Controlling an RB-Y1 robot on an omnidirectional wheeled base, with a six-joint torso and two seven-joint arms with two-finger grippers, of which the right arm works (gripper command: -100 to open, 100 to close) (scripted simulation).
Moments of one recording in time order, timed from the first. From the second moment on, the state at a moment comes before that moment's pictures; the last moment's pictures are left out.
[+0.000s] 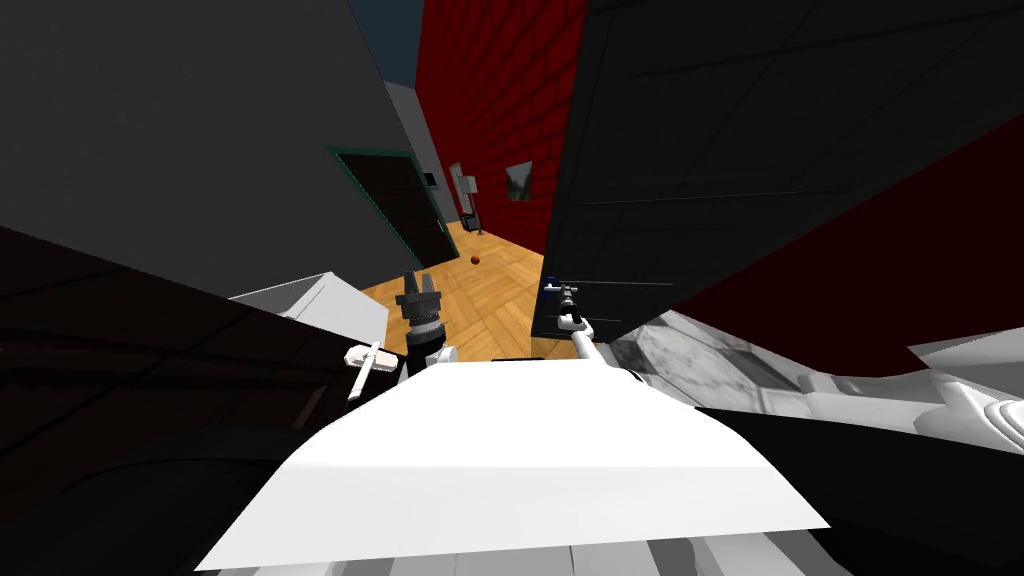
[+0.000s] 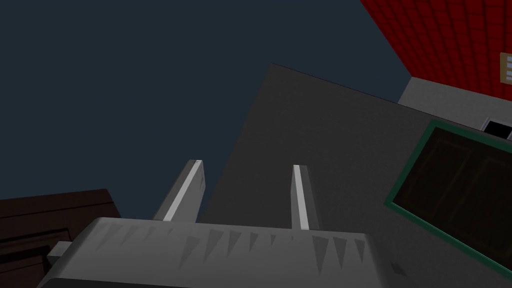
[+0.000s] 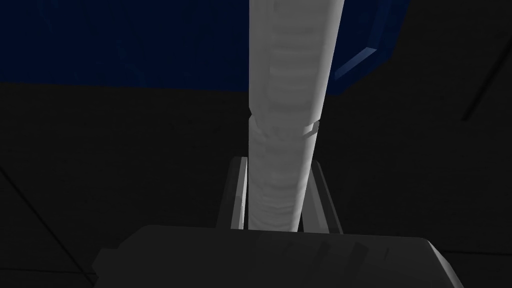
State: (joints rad) arm -0.26 -0.09 -0.22 -0.96 -0.04 -0.34 0.00
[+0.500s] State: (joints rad) arm -0.26 -0.10 -0.26 -0.95 -0.05 -0.34 0.01
